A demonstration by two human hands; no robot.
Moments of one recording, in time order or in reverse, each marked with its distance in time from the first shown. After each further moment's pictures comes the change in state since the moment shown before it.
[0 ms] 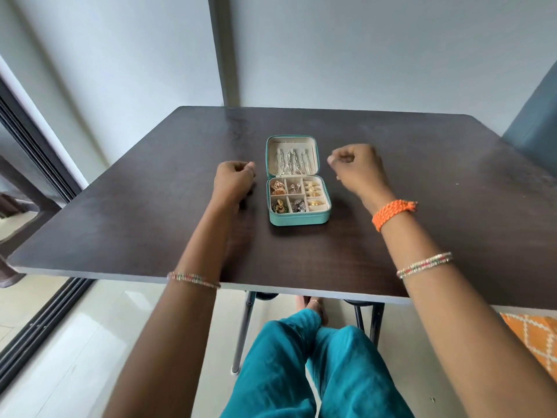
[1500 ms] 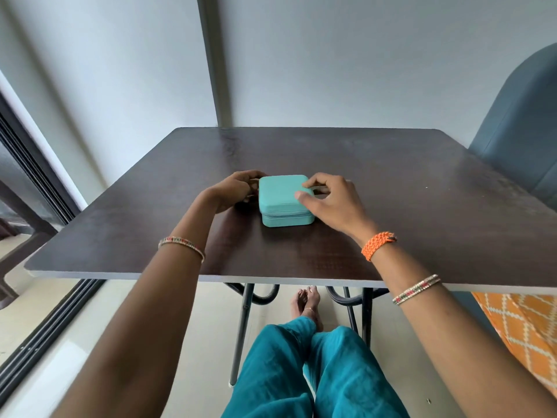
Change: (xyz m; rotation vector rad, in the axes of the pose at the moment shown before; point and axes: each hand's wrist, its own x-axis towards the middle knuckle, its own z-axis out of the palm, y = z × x) left_hand 0.008 0.005 -0.011 0.091 -0.627 0.181; right_hand -0.059 0.003 -0.011 -0.093 -0.132 -0.267
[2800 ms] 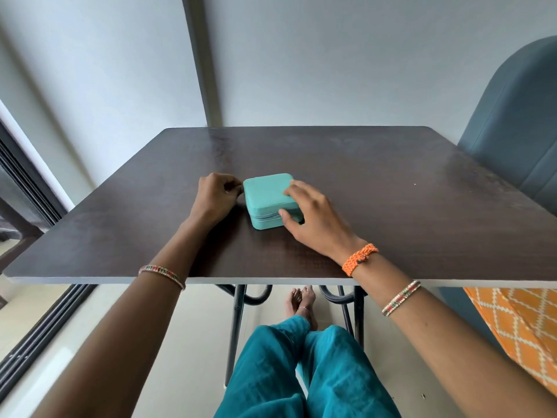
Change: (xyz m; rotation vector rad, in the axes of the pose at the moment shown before) left_hand -0.022 -0.011 0.012 0.444 0.559 0.262; right_hand -0.026 -0.001 0.011 -0.280 -0.004 -0.394
